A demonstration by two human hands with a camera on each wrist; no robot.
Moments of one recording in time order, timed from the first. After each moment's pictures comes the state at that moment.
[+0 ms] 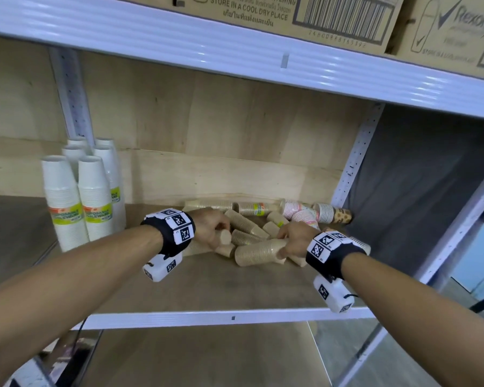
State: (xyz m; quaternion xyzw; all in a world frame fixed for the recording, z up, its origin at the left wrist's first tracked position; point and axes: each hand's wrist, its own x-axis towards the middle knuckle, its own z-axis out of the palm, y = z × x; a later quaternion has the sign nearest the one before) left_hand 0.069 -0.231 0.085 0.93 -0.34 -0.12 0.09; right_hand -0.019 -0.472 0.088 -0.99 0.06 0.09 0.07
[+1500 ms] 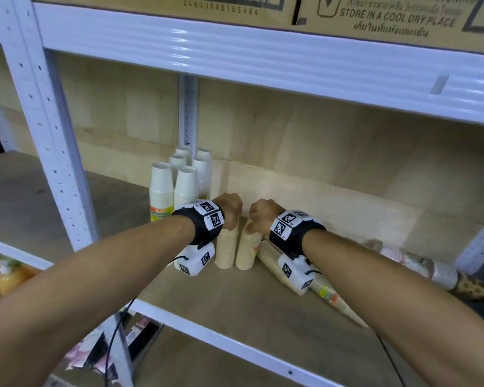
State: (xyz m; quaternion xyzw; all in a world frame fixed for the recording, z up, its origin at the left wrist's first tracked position) left_hand 0.118 -0.138 0.121 0.99 -0.05 -0.08 0.10; right_hand 0.131 -0.269 0.115 -0.97 -0.17 0.07 0.13
